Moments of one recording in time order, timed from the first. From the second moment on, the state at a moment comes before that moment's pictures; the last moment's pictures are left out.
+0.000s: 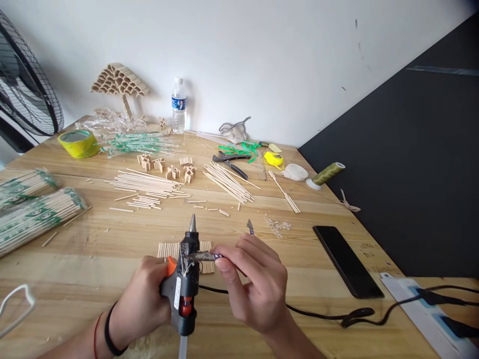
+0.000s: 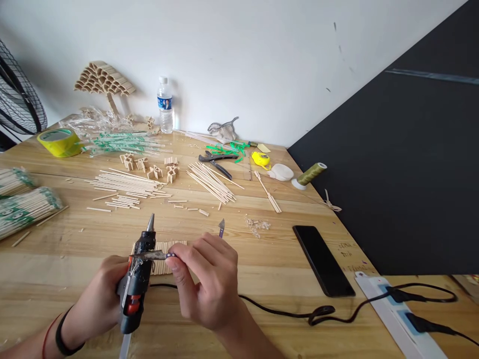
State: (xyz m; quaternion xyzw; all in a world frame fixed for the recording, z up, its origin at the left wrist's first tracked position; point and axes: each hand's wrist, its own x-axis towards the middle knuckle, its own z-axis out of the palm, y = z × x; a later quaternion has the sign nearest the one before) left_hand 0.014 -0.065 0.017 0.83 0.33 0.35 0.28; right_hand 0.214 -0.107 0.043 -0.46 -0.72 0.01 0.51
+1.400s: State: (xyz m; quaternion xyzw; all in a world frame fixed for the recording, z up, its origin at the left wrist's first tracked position) left_hand 0.014 -0.067 0.021 0.83 0.33 0.34 0.31; right_hand 0.215 -0.107 0.045 -0.47 -0.72 0.01 0.51
